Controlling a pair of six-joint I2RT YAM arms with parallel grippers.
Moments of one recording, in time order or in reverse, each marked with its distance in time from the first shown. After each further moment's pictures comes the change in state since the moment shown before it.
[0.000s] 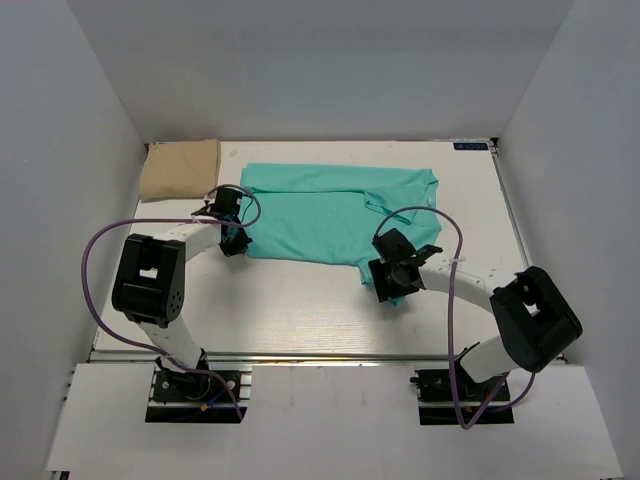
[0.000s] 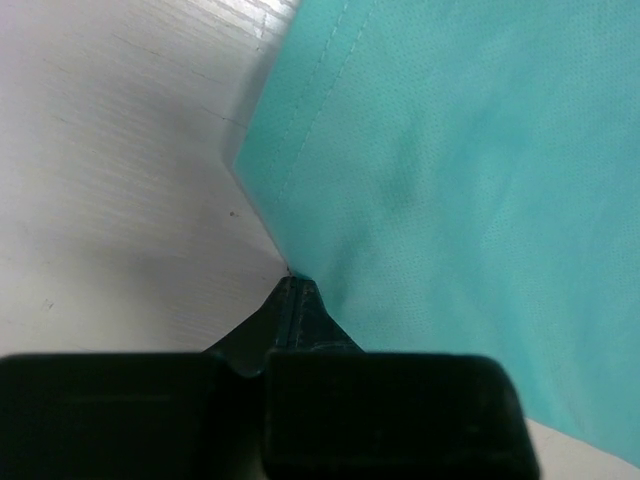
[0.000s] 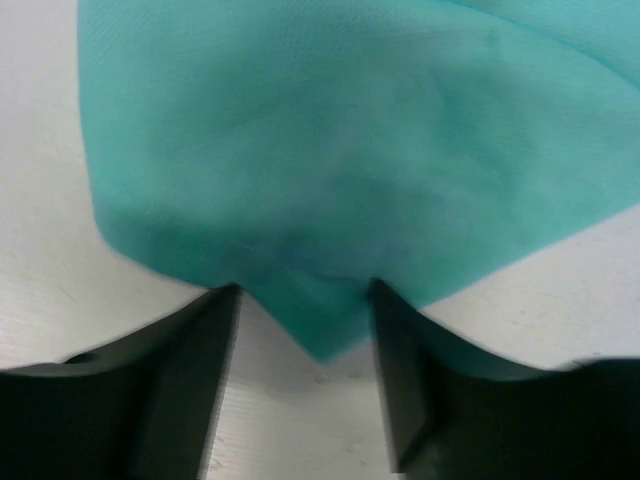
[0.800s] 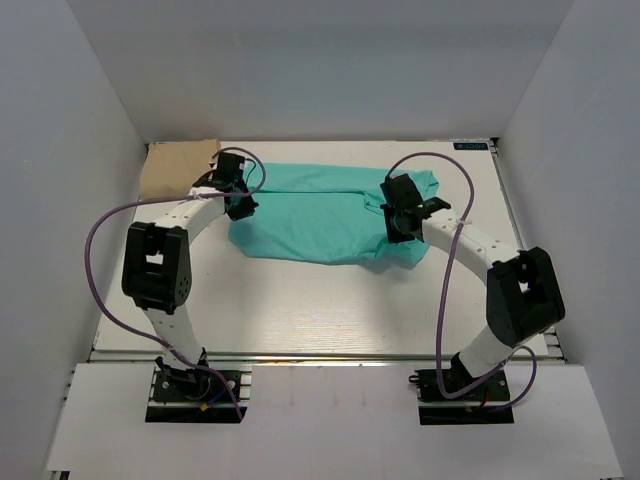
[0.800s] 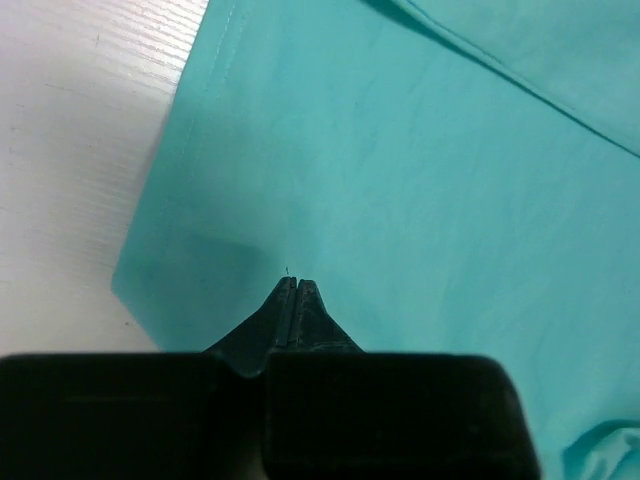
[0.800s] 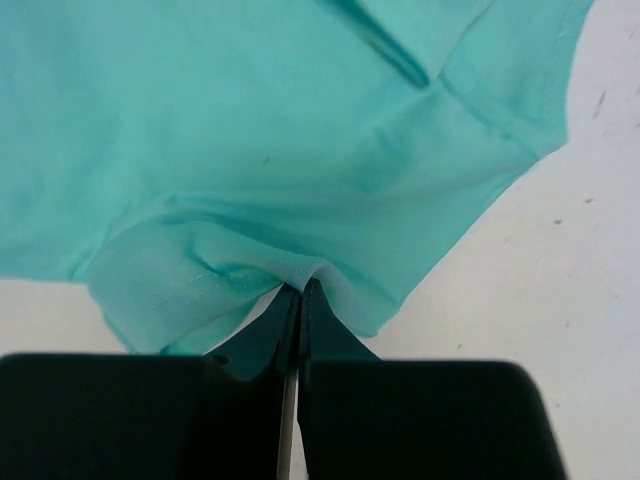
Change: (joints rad) left arm 0.000 0.098 0.324 -0.070 0.052 0.030; right arm -0.141 0.131 0.389 -0.057 0.151 -0.052
